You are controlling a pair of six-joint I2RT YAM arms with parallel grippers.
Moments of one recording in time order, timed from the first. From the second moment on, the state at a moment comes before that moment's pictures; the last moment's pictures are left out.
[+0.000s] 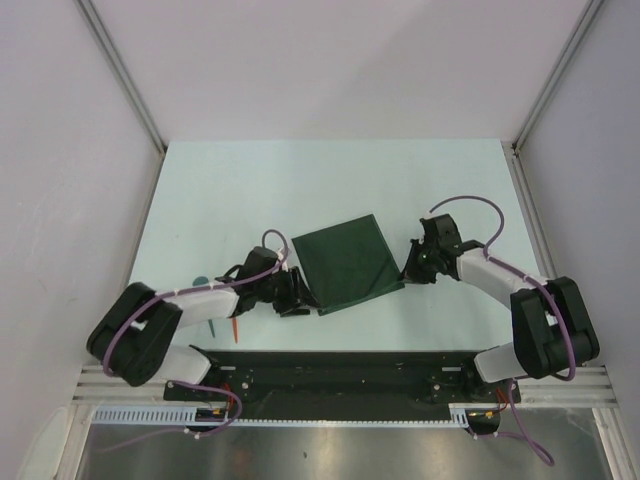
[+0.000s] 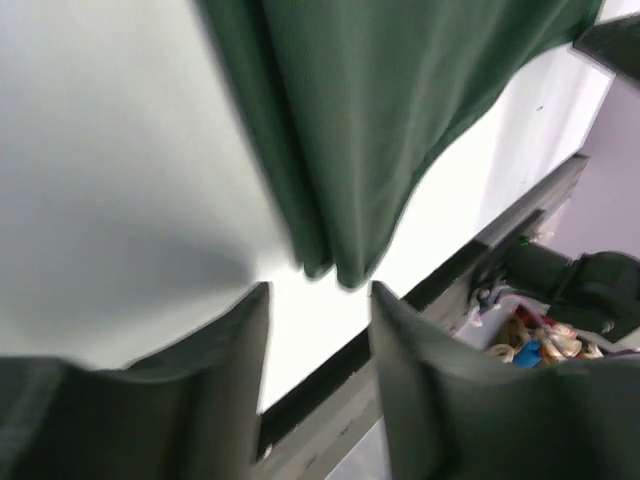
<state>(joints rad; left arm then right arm) -0.56 1.42 0.44 0.11 0.48 -0.91 0.32 1.42 0.73 -0.35 -0.22 0.56</state>
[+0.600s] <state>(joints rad) -0.48 1.19 0.62 -0.27 0.32 -0.78 0.43 1.63 0.99 -0.32 -0.35 0.51</state>
